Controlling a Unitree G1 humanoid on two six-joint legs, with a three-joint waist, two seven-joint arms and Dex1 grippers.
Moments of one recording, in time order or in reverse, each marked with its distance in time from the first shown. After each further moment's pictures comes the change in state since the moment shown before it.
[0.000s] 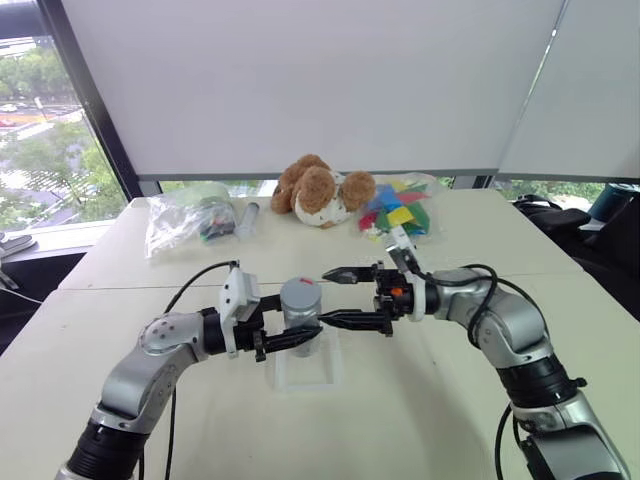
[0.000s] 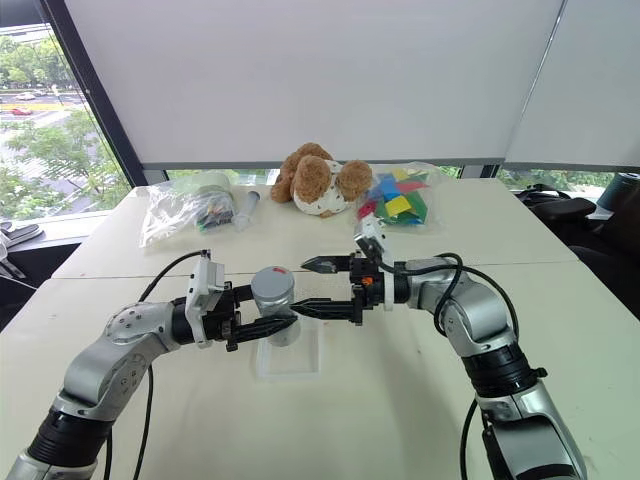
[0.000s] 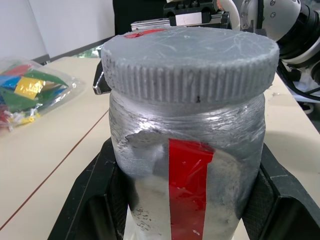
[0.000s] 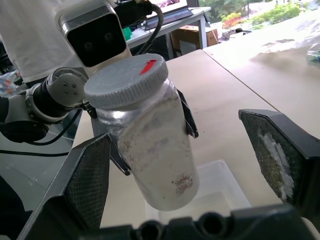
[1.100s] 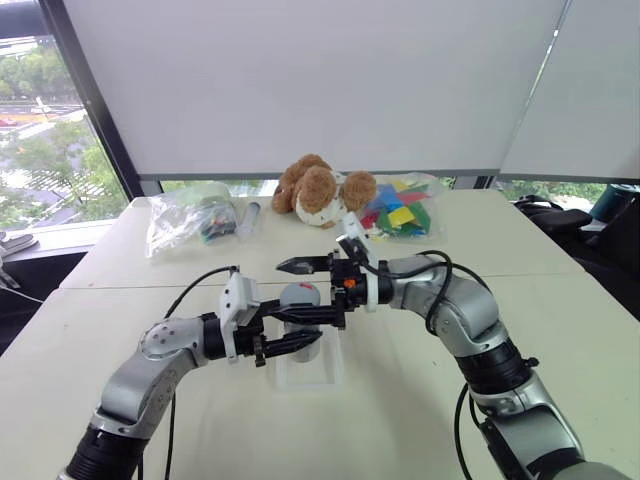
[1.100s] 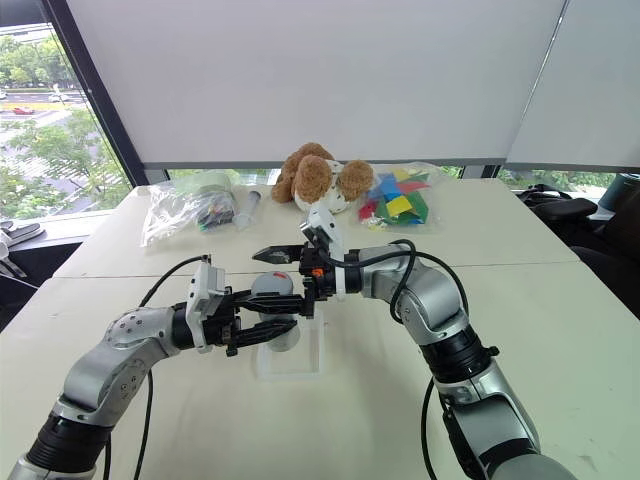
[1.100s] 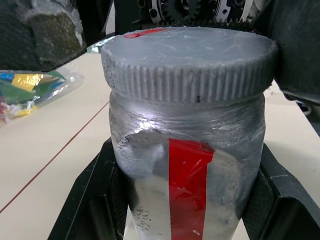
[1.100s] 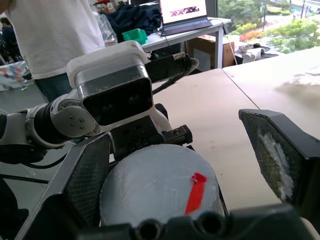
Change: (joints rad) left arm 0.019 -0.004 -0.003 -0.003 0.000 0.003 0.013; right arm -0.140 0.152 0.118 -0.026 -0.053 0.043 -0.118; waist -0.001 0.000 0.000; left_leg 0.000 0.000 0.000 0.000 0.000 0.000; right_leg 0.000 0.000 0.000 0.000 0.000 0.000
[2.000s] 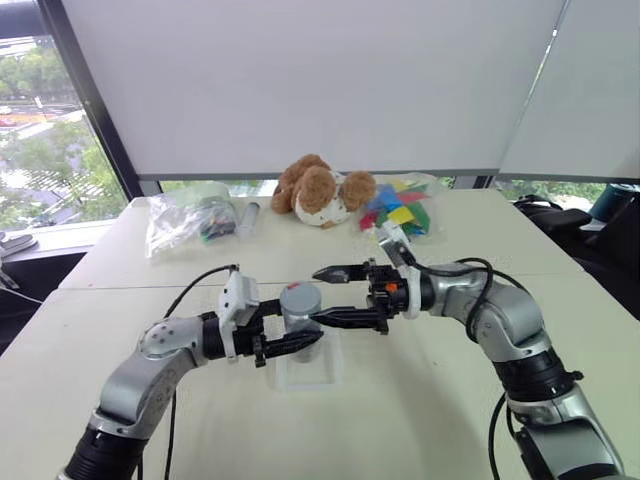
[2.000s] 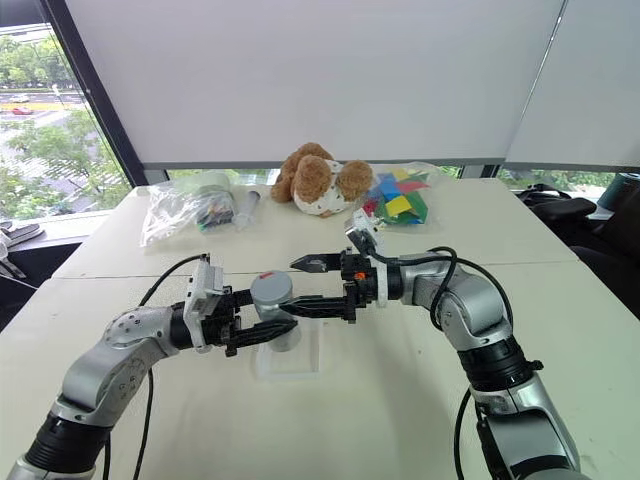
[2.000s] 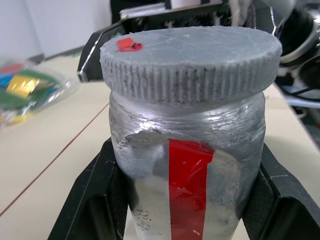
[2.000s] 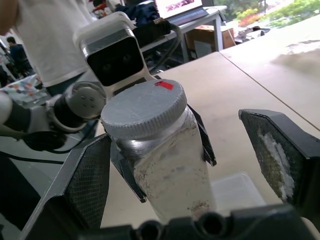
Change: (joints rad) left arm 0.000 0.001 0.010 -0.032 -0.021 -0.002 -0.005; right arm 0.086 -0.130 -0.109 -0.040 0.123 0.082 0.094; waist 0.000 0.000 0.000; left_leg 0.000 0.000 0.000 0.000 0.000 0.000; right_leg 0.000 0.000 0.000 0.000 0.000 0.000
